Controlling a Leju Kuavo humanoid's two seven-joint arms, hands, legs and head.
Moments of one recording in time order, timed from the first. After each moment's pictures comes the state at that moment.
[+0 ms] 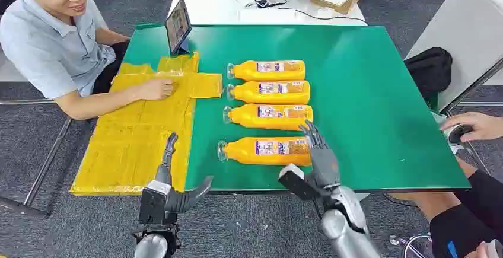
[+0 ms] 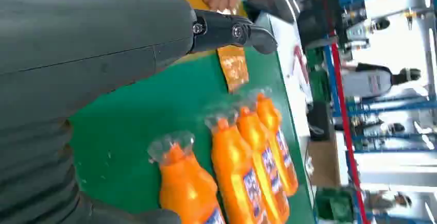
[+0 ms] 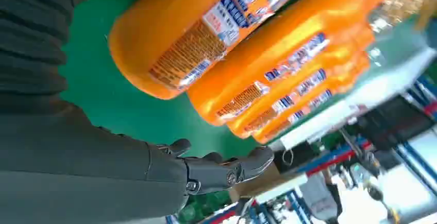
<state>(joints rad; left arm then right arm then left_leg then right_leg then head) 0.02 -0.24 -0.27 -1.34 -0.34 0.32 -0.54 -0.17 -0.01 0.11 -1.20 0.79 -0.31 -0.38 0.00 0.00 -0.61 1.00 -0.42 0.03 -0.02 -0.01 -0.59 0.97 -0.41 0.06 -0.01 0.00</state>
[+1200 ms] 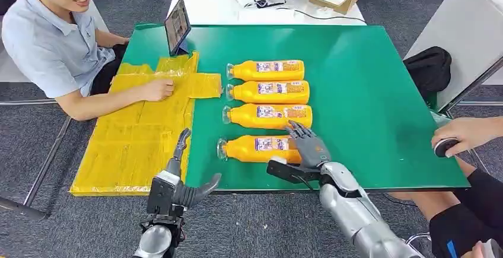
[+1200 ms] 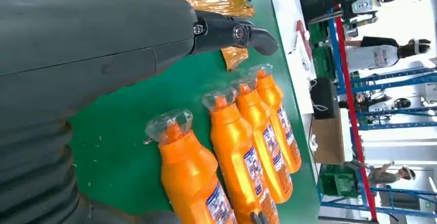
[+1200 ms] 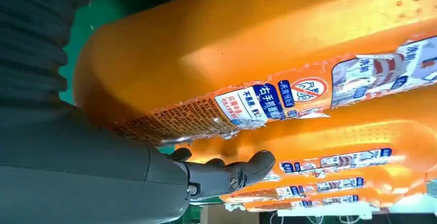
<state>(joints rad) -0.04 -0.24 -0.28 -1.27 -0.34 0.27 -0.52 -0.46 -0.06 0.30 -0.78 0.90 -0.16 -0.30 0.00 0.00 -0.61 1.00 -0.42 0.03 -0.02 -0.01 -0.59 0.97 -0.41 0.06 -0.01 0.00</state>
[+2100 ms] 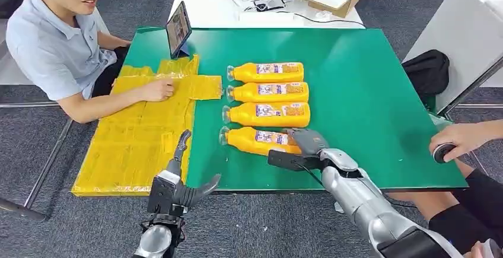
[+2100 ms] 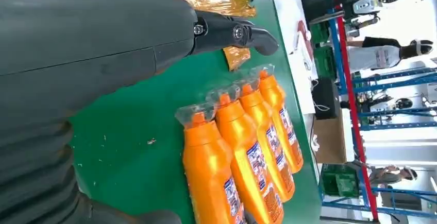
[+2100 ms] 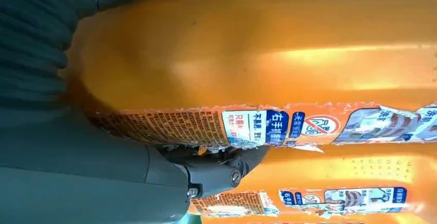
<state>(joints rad) -0.05 -0.24 -0.28 -1.25 -0.32 0.27 -0.52 -0.61 -0.09 0.43 -0.60 0.82 0.00 -0.29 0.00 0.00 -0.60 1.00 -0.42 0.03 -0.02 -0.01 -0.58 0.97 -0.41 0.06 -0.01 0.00</state>
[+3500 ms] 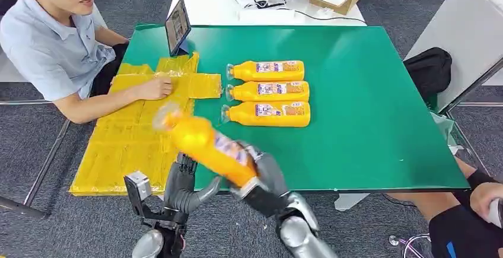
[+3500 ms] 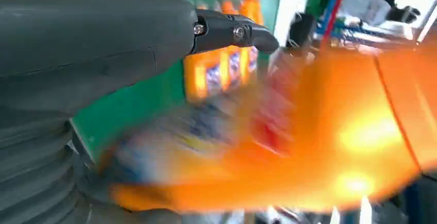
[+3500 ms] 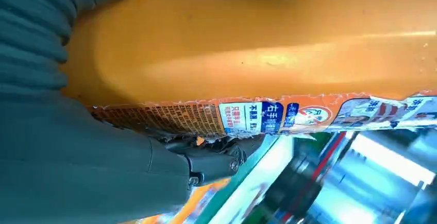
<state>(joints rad) 0.01 -0.25 -0.30 -1.37 0.09 -0.07 -0.48 -0.14 0.16 0.35 -1.21 0.47 -0.18 -0.54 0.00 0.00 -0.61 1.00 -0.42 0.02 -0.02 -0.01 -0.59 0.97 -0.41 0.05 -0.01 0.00</state>
